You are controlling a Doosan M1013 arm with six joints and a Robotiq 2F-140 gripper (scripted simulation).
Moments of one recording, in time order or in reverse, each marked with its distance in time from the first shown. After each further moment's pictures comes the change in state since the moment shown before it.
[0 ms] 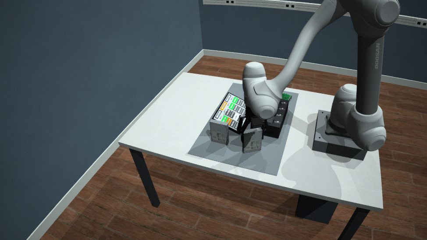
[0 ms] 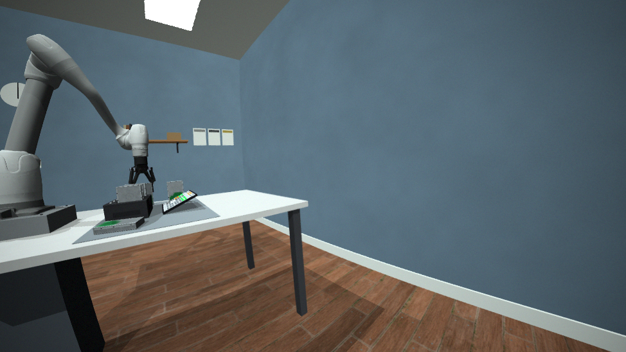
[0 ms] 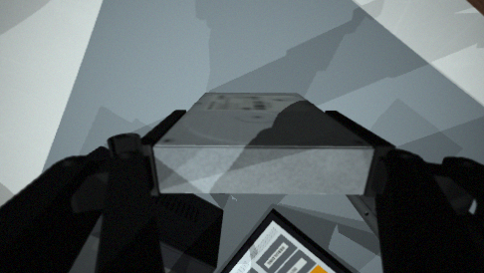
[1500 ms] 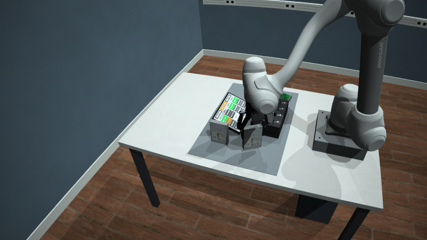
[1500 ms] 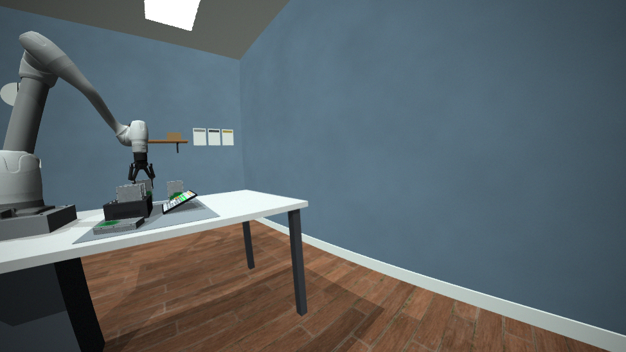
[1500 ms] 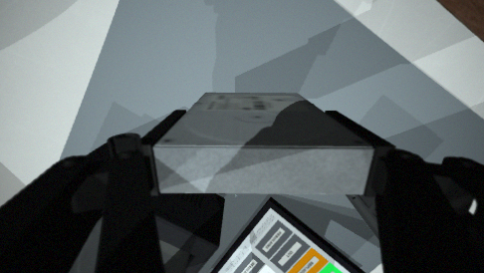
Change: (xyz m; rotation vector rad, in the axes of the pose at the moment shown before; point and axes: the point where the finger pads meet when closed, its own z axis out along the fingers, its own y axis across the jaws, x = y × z) arm 0.000 0.000 -0.025 0.000 0.000 0.000
